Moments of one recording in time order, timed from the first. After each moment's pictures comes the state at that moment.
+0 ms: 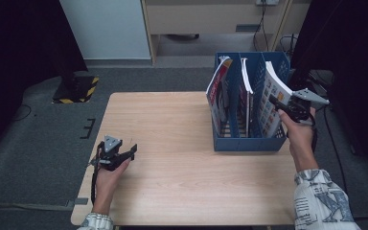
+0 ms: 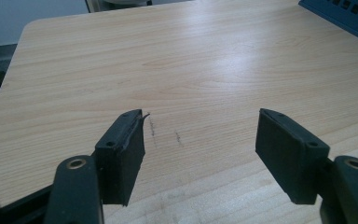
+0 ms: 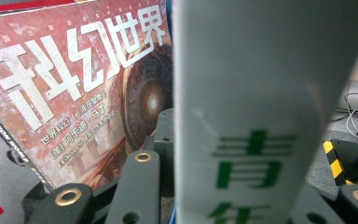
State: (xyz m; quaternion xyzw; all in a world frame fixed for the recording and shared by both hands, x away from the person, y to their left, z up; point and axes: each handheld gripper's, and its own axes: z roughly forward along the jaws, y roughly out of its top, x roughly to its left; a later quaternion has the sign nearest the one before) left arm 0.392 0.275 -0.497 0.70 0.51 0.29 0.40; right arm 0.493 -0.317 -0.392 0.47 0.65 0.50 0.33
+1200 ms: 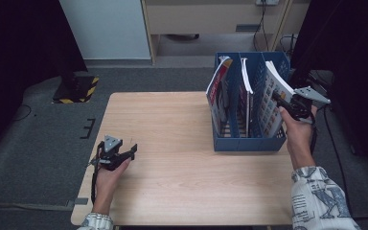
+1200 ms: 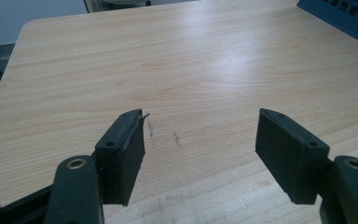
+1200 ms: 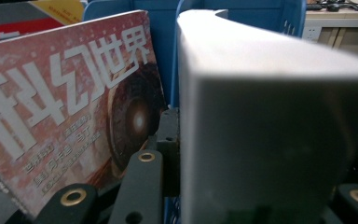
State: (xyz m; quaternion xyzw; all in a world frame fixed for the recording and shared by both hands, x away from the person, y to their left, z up) left arm 0.392 0.274 -0.497 0.70 0.51 0.28 0.41; right arm 0.496 -0.317 -0.386 0.48 0.62 0.51 0.36
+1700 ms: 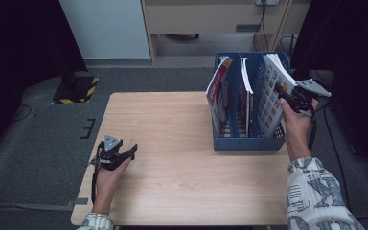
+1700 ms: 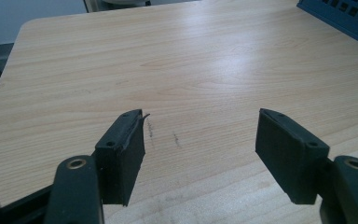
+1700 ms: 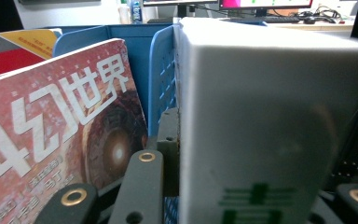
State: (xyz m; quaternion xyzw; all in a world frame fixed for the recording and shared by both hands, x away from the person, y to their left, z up) left arm 0.393 0.275 -0.497 0.70 0.51 0.28 0.41; right arm 0.514 -0.318 -0.373 0.49 0.60 0.51 0.38
